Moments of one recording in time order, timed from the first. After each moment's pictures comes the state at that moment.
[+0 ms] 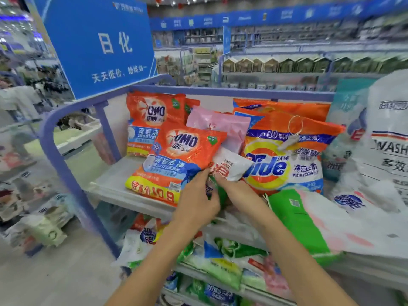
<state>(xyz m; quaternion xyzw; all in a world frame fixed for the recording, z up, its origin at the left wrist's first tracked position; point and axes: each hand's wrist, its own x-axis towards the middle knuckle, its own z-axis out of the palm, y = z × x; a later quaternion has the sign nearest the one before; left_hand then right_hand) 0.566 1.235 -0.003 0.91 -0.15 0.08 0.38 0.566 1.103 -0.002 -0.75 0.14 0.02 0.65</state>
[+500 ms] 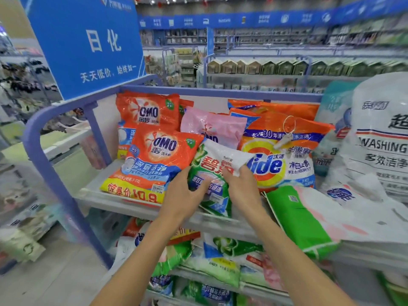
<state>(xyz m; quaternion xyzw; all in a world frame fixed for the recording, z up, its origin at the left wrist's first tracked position) 0.585 1.267 0.005 0.88 -0.14 0.05 0.45 0.564 1.120 0.005 -0.75 0.16 -0.19 0.61</state>
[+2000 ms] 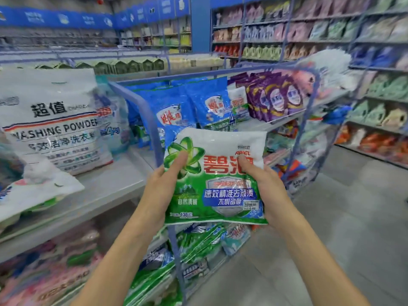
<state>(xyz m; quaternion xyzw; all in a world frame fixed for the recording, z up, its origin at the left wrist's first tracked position) 0.165 0.845 0.049 0.59 -0.28 -0.42 0.63 -0.020 0.753 0.034 -0.49 0.35 -0.44 0.67</state>
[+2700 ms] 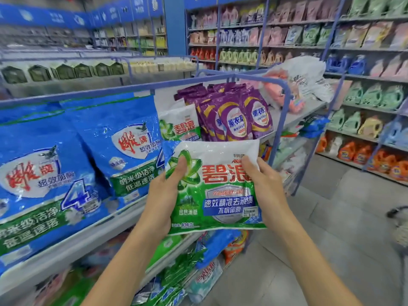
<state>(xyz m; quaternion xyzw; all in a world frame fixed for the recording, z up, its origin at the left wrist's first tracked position) 0.067 0.501 0.033 0.57 -0.29 -0.42 0.64 -0.117 0.434 0.039 -0.50 0.37 -0.52 0.58</state>
